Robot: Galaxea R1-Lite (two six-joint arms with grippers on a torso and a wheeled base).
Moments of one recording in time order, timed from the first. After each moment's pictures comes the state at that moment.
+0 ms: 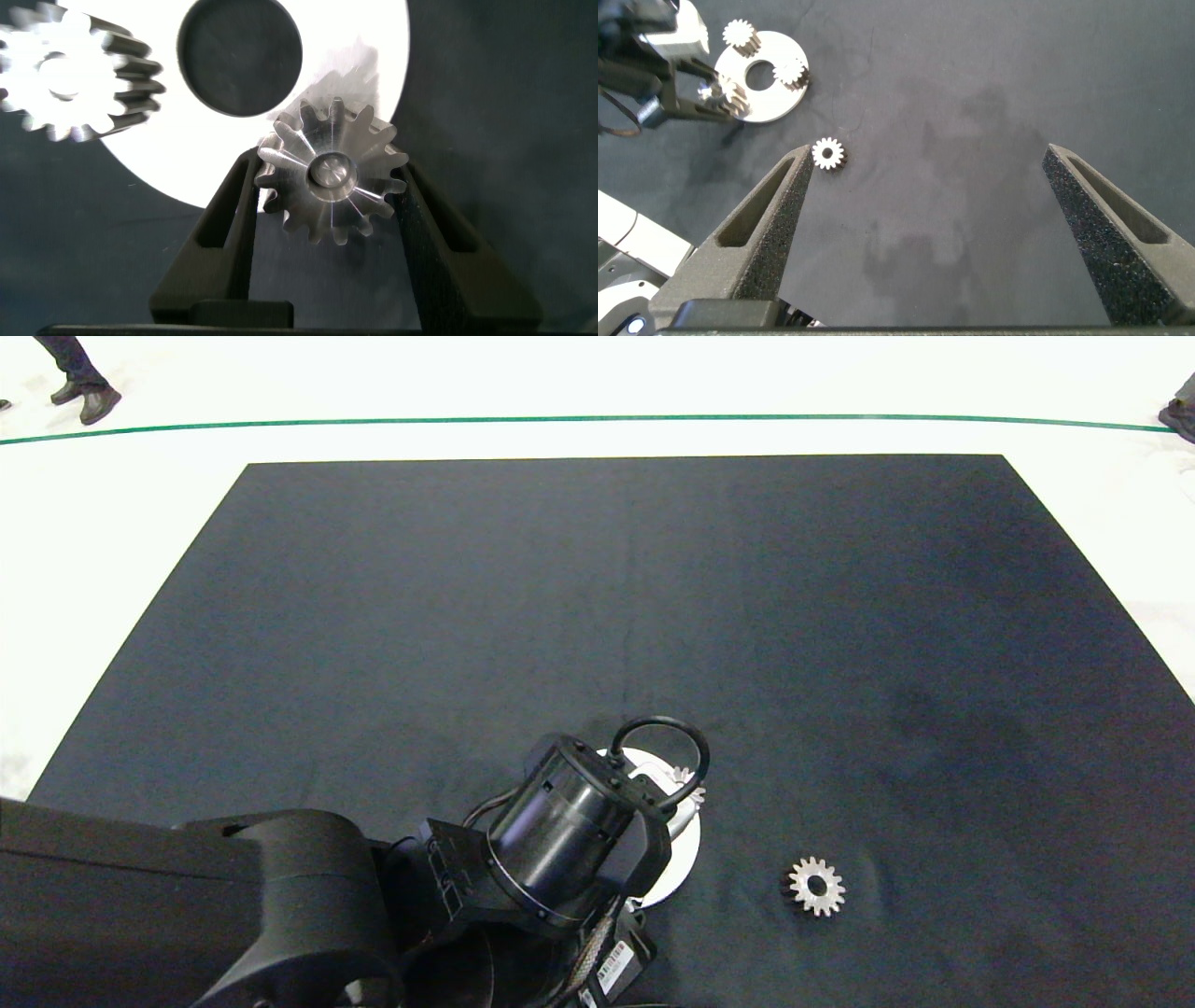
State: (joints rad) left arm -1.00 1.74 -0.99 0.03 0.34 0.08; right arm 0.29 0.77 -1.11 0.58 0.09 -0.22
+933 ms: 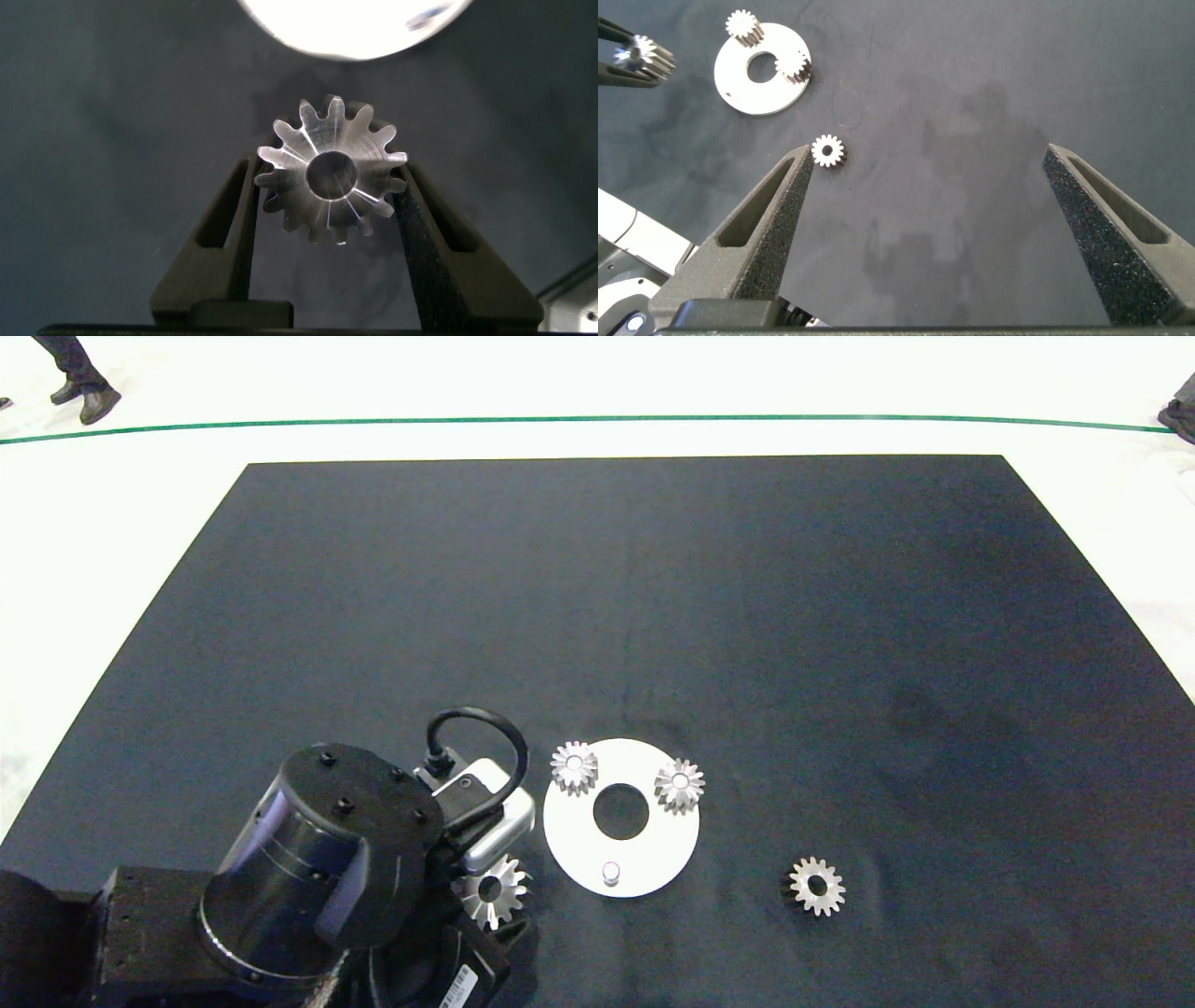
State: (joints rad) left arm -0.90 1.44 -0.72 0.02 0.34 0.06; right arm 0.29 0.78 -1.10 0.58 0.09 -0.22
